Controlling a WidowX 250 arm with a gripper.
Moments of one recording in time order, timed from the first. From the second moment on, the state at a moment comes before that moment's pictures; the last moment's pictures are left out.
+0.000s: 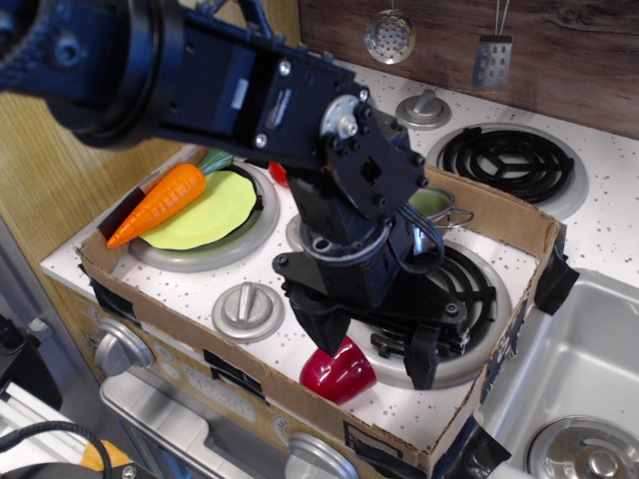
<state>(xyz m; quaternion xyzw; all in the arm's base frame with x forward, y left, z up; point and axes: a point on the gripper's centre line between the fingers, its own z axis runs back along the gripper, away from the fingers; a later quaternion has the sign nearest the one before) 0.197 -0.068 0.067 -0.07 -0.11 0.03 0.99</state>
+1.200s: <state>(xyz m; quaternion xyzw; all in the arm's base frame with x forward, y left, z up) 0.260 -0.050 0.120 -0.02 -0.07 0.29 0.95</state>
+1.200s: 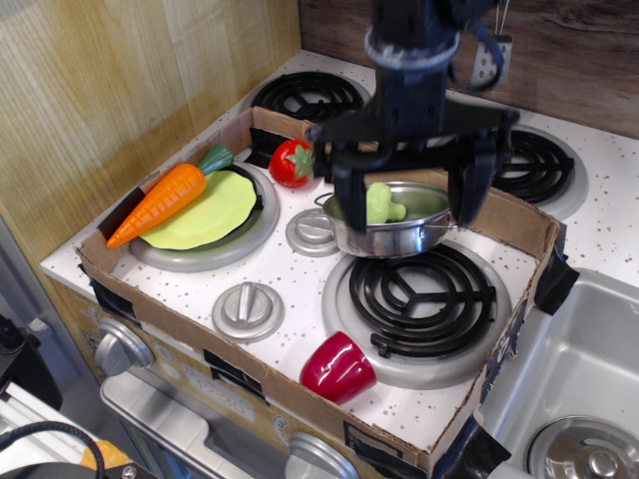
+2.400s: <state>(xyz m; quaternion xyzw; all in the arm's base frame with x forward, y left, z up) 0.343 -0.016 0.074 0.06 -0.20 0.22 0.95</state>
